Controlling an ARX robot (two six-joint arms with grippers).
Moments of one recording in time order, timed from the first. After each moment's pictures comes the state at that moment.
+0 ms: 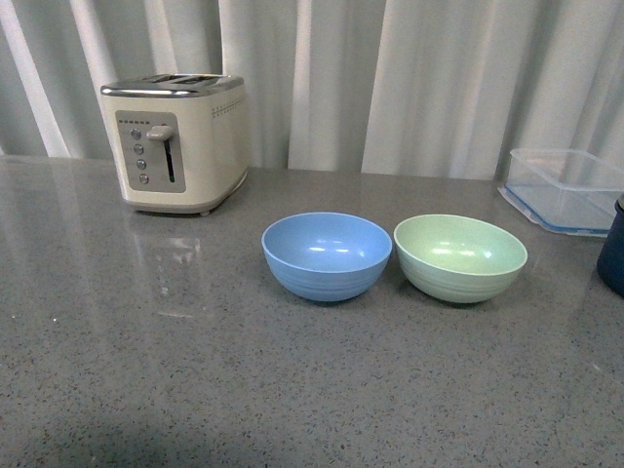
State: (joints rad) left arm 0.00 0.66 0.06 0.59 0.00 -0.01; right arm 0.00 0.00 0.01 0.00 0.00 0.00
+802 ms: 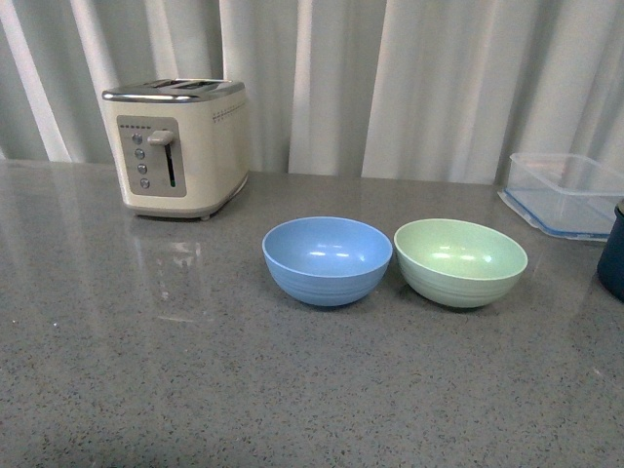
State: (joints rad) left arm 0.00 0.28 0.02 0.28 0.00 -0.01; right arm 0.00 0.00 0.01 0.00 0.00 0.00
